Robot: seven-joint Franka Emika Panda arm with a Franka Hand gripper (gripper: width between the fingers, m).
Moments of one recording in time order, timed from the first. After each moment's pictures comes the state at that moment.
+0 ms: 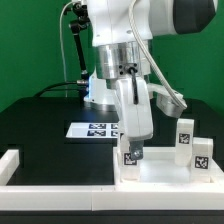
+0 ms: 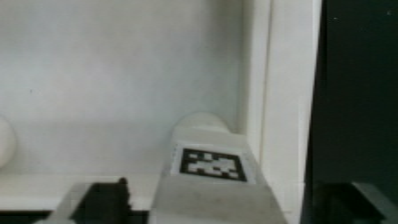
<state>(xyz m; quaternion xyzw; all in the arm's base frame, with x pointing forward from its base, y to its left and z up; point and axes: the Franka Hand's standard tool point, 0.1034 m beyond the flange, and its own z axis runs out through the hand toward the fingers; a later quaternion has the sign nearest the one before) 0.627 0.008 0.075 -0.75 0.66 0.01 0.07</state>
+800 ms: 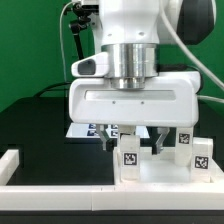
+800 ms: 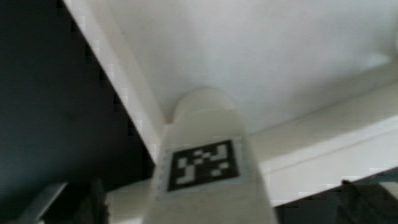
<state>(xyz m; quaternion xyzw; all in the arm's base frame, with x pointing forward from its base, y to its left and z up) 0.618 0.009 0.071 -0.98 0.17 -0.06 0.02</state>
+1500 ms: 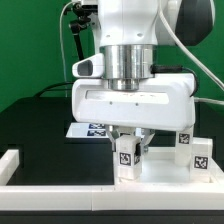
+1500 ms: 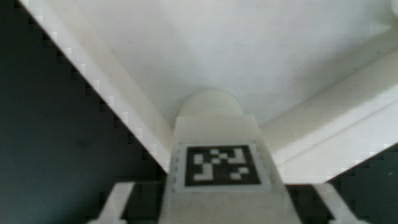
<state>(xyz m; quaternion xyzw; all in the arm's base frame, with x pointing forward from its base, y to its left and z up) 0.618 0.005 0.069 -0.95 0.30 -0.06 0.03</state>
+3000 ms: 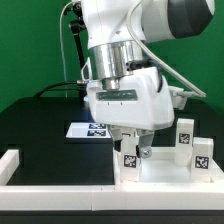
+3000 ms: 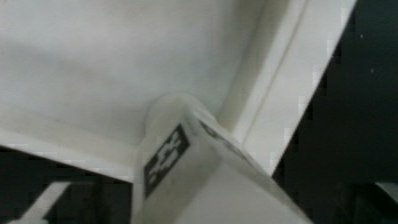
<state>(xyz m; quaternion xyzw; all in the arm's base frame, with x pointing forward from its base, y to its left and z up) 0.626 0.004 0.071 -0.86 0.50 -0.05 0.10</state>
